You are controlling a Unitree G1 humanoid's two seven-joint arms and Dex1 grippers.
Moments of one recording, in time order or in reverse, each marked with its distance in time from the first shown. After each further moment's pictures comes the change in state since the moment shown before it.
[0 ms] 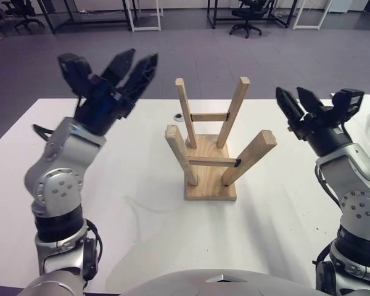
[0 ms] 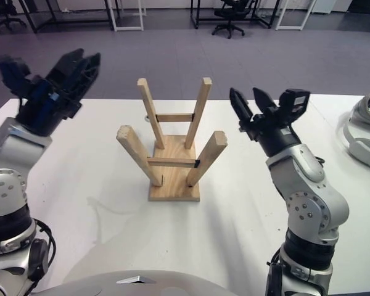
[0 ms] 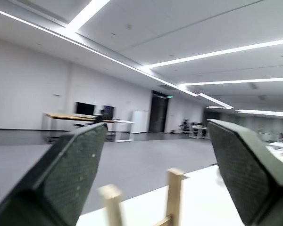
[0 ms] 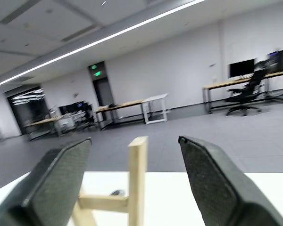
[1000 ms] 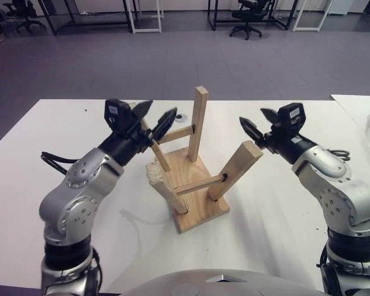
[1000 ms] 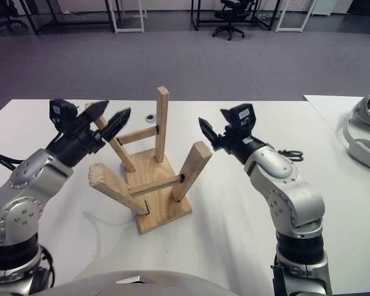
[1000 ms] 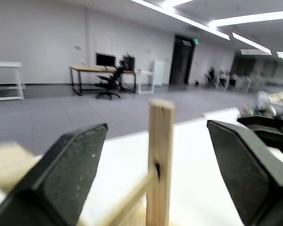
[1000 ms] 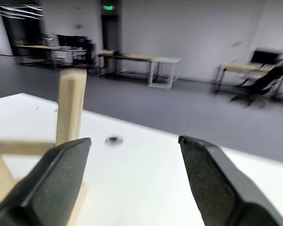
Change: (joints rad) left arm 0.229 0.016 -0.154 -0.120 0.238 0.131 -0.091; right arm -0.005 -0.072 0.295 0.143 -0.308 0.028 0.235
